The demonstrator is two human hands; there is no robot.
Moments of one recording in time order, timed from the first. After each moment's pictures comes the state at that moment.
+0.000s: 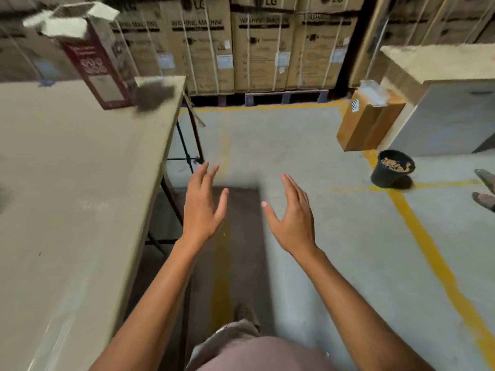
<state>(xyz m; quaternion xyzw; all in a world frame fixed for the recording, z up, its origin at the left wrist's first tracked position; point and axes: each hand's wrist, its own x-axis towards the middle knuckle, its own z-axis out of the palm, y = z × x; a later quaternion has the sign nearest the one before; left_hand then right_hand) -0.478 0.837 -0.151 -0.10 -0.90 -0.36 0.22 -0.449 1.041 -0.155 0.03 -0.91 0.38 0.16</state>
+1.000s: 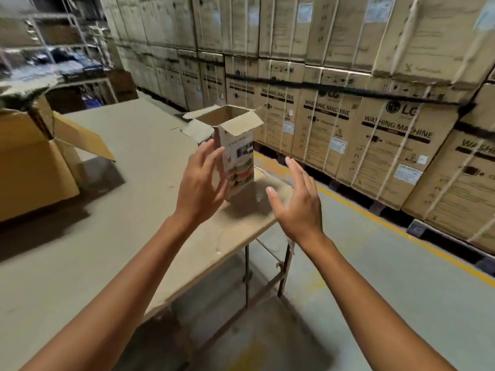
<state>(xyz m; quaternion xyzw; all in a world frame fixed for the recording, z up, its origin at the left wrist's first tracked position) -0.896 0.706 0.013 0.21 -0.88 -0.06 0.41 -1.043 0.871 -0.004 0.45 -0.75 0.47 0.10</state>
